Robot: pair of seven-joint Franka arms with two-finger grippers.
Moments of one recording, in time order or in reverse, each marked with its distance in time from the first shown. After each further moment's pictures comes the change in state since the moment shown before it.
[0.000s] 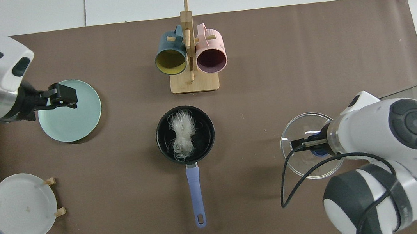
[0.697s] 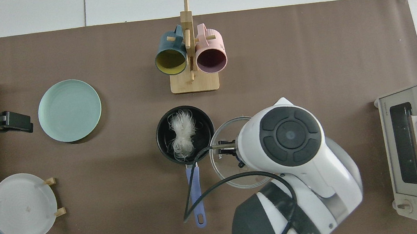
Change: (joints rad) left arm 0.007 -0.033 0.163 -0.068 -0.002 -0.036 0.365; right arm 0.307 0.227 0.005 0.380 0.005 -0.144 0.485
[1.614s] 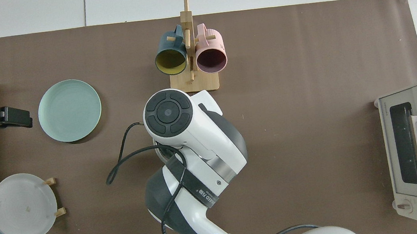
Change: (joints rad) left arm 0.003 -0.016 -0.020 0.019 0.000 0.010 -0.033; right arm 0.118 0.454 -0.004 0.471 0.000 0.000 0.279
